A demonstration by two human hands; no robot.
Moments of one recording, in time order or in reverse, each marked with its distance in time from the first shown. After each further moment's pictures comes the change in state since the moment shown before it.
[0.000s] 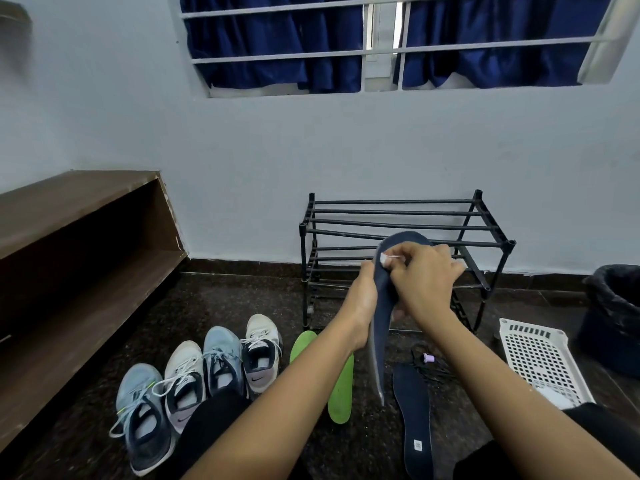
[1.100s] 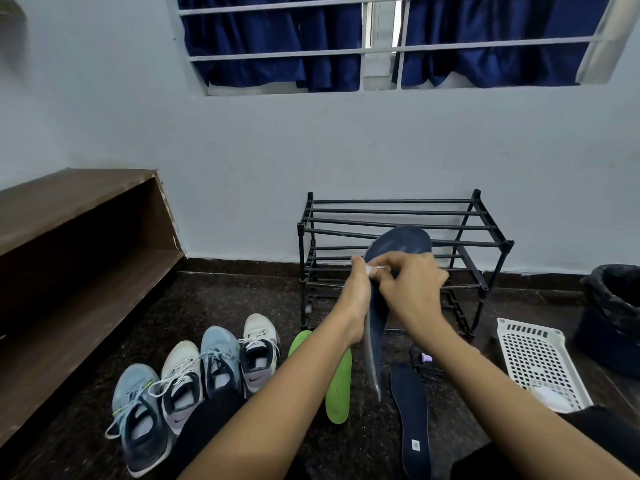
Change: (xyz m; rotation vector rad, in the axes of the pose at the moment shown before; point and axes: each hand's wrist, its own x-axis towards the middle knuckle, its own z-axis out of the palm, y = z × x) left_hand 0.001 0.008 -0.004 -0.033 0.051 -0.053; right_hand -0.014 -0.008 0.000 0.119 -0.091 -0.054
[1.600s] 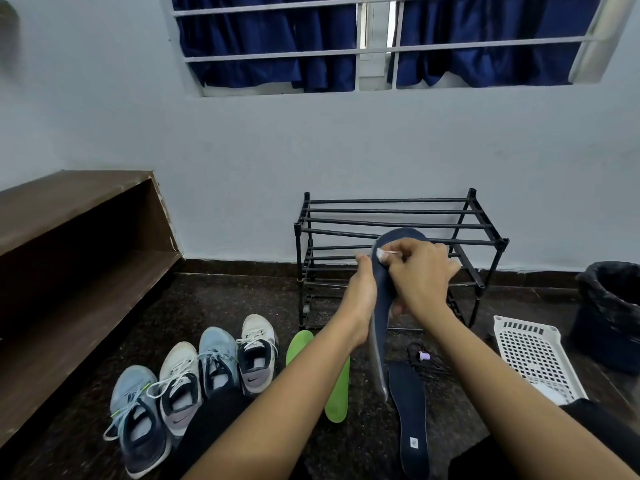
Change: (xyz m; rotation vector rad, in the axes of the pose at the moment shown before) left_hand -0.007 -0.002 0.012 0.048 -0.003 0.056; right_hand 0.018 0.011 -0.006 0.010 0.100 0.096
